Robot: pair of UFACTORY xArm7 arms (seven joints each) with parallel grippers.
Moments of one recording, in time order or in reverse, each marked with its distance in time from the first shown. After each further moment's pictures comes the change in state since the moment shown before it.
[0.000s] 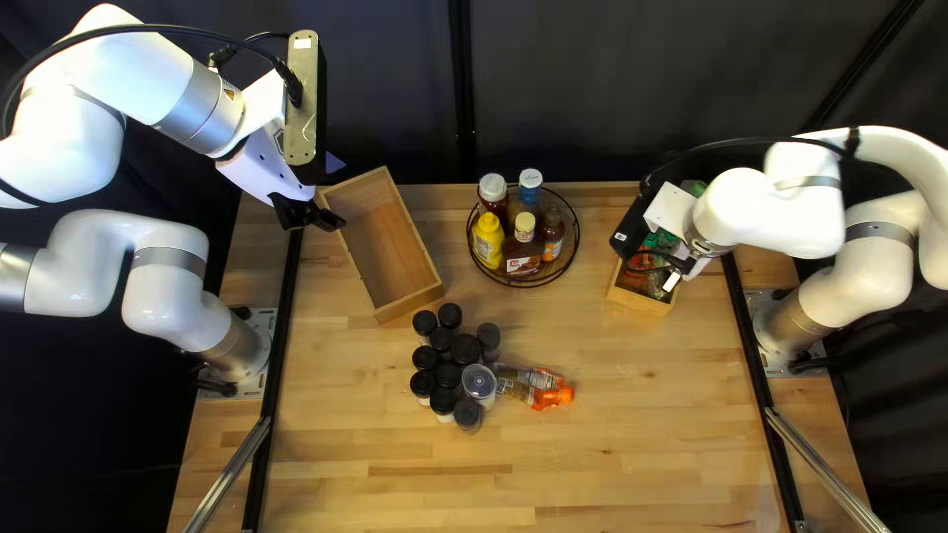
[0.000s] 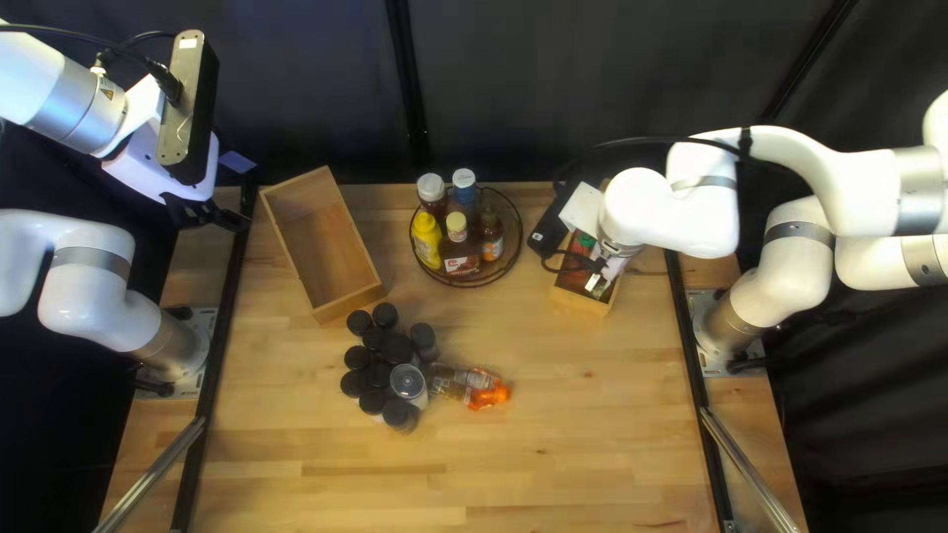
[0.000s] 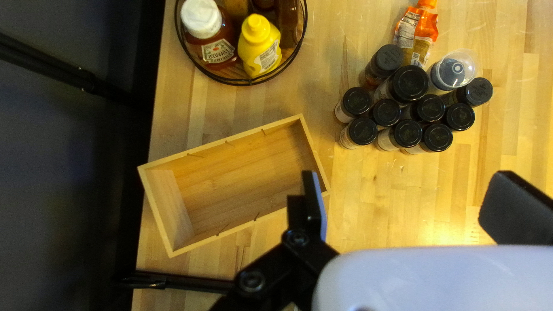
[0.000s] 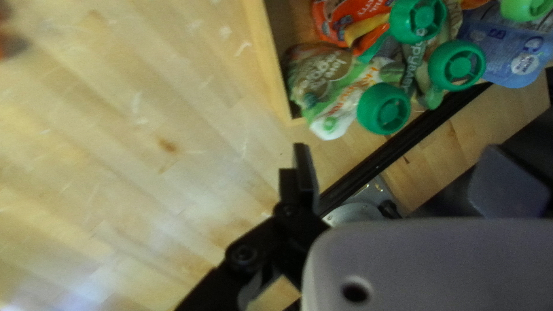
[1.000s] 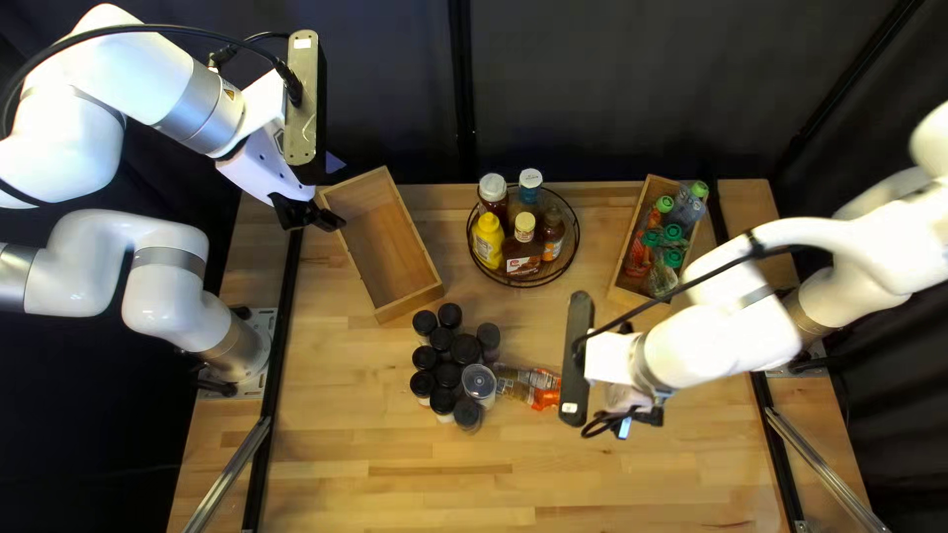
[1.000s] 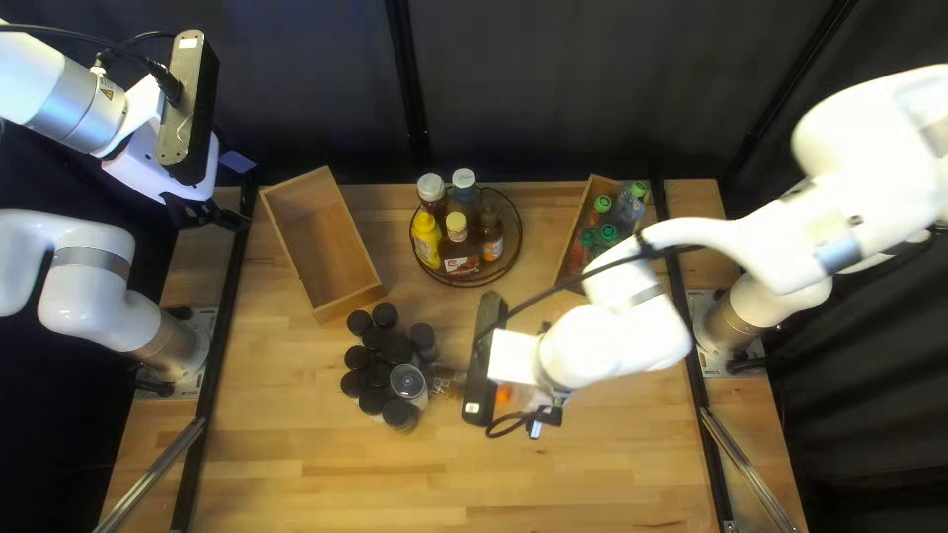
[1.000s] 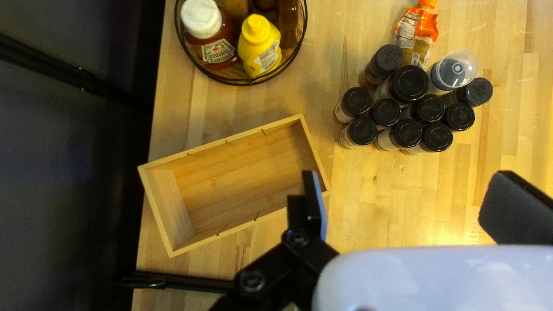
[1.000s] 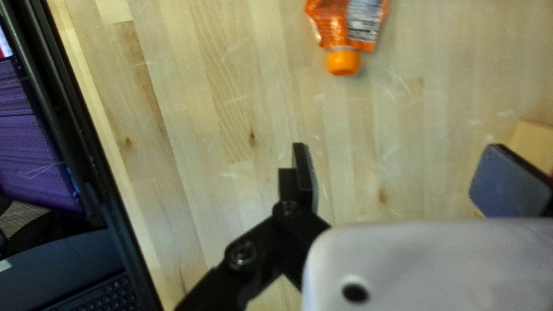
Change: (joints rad) left arm 0.000 0.000 0.000 0.000 0.000 0.000 0.000; right arm 0.114 -0.619 0.261 0.184 -0.160 -0.535 0.138
